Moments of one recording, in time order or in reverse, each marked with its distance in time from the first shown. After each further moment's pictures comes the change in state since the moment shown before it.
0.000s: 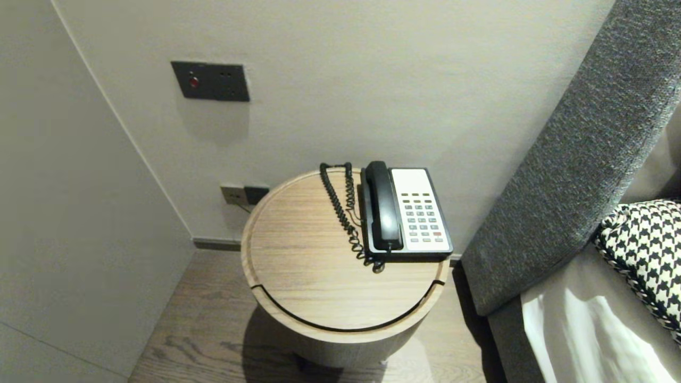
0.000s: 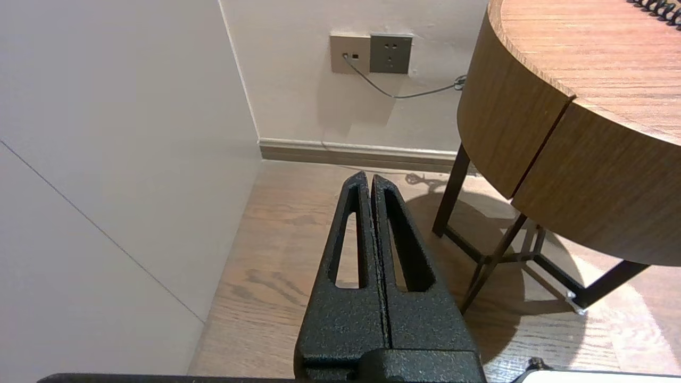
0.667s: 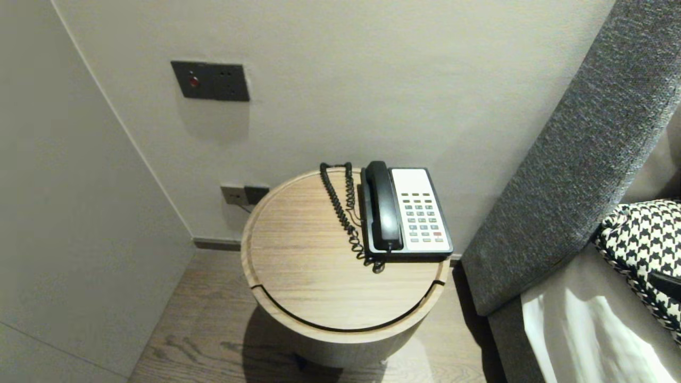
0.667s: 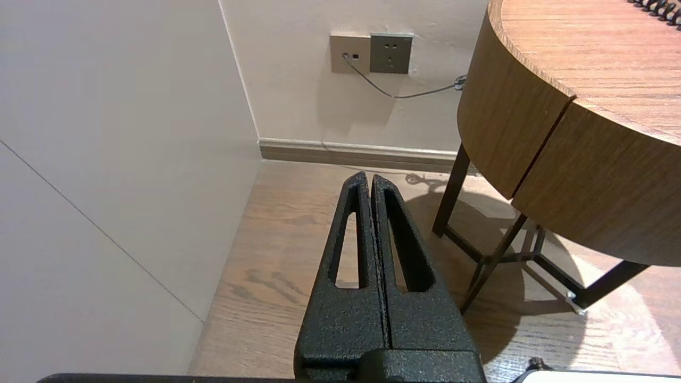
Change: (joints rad) left arm 0.000 0.000 0.000 0.000 0.000 -0.001; right arm 0.107 0.568 -0.259 -0.118 0.063 0.058
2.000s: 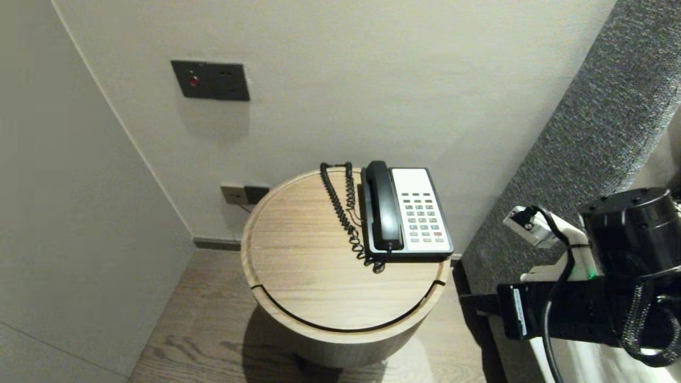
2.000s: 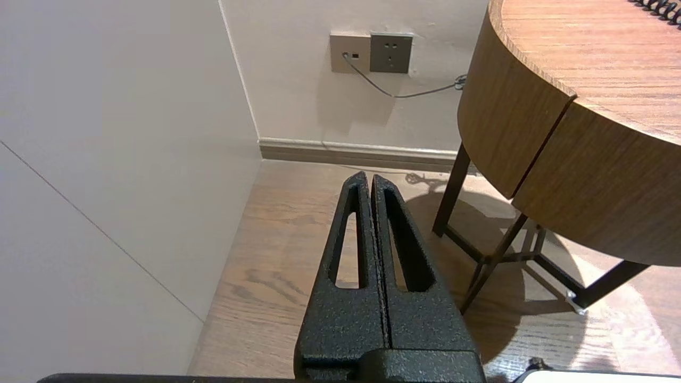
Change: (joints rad) left arm 0.000 0.000 0.000 0.000 0.000 0.000; right arm 0.417 0.598 -0.114 -0.079 0.003 0.305
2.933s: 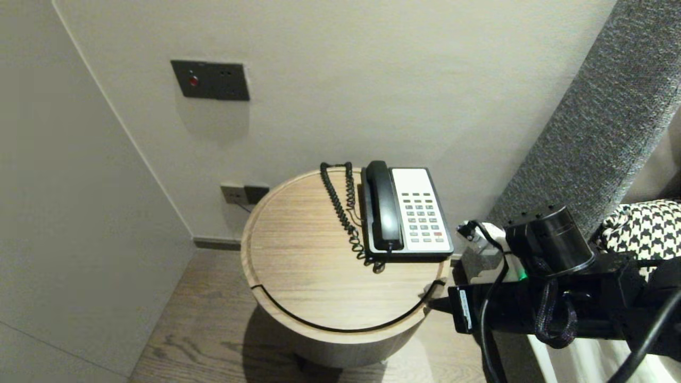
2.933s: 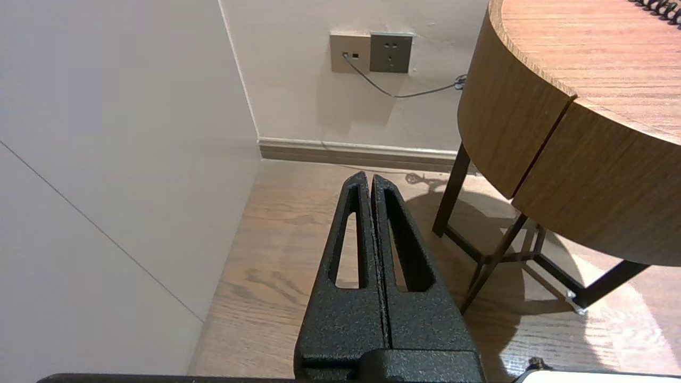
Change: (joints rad) left arm 0.000 0.000 0.000 0.000 0.000 0.001; right arm 0.012 0.205 0.008 -0.148 -0.003 -0.002
